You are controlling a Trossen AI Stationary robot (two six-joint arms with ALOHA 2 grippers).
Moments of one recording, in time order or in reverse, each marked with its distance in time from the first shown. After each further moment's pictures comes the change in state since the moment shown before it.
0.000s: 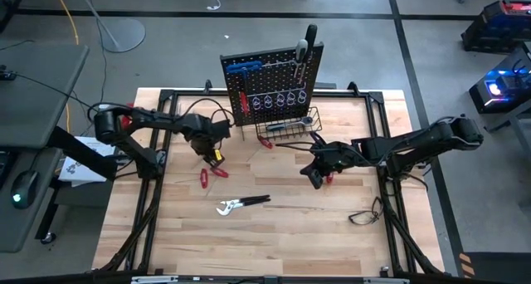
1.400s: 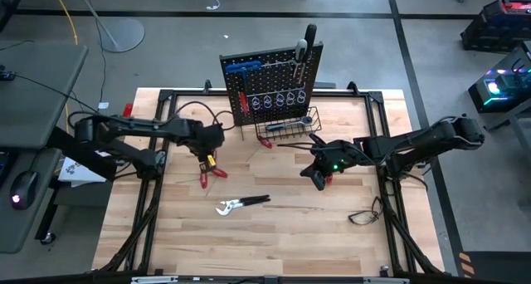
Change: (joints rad) left arm -0.091 -0.265 -0.017 0.005 -0.087 0.336; right arm 0.000 -0.030 0.000 0.008 -0.057 -0.051
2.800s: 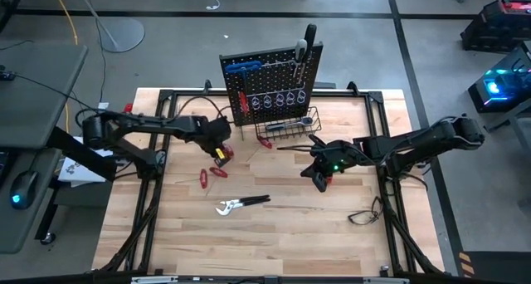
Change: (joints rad) left arm 0.057 0.067 0.029 0.200 0.097 -0.224; right arm 0.001 0.001 -0.001 -0.008 0.000 -0.090
